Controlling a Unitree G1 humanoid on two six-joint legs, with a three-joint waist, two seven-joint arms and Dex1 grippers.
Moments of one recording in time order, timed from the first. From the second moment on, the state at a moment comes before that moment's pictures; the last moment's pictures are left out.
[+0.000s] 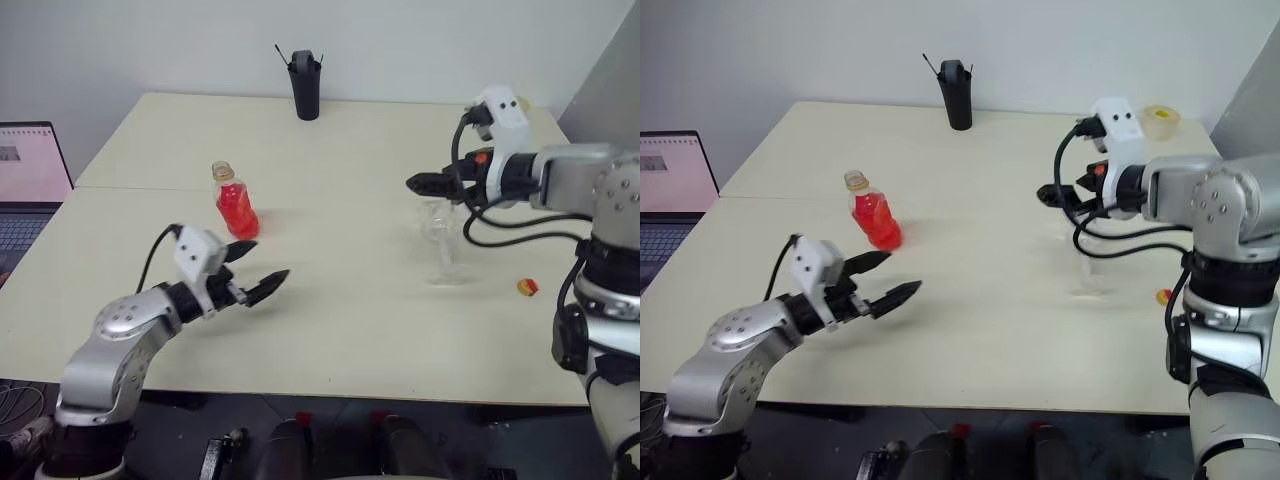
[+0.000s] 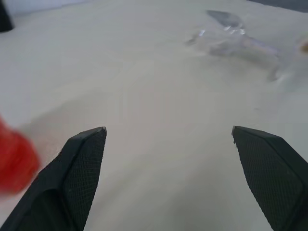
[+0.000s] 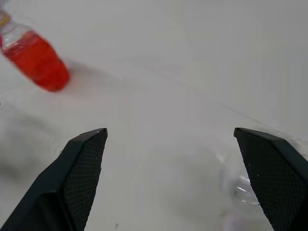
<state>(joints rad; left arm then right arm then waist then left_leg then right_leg) -0.19 0.64 0.06 -0.36 -0.45 0.52 -0.74 -1.12 -0.55 -0.15 0.05 0.57 1.61 0.32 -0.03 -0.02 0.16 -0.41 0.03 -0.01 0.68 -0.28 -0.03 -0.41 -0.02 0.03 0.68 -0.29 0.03</state>
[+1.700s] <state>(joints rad) -0.14 0.50 -0.13 -0.44 -0.29 0.46 -0.66 -1.45 -0.45 0.02 1.11 0.34 1.52 0.17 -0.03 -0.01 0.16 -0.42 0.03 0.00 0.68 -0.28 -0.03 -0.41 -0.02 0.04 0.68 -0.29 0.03</state>
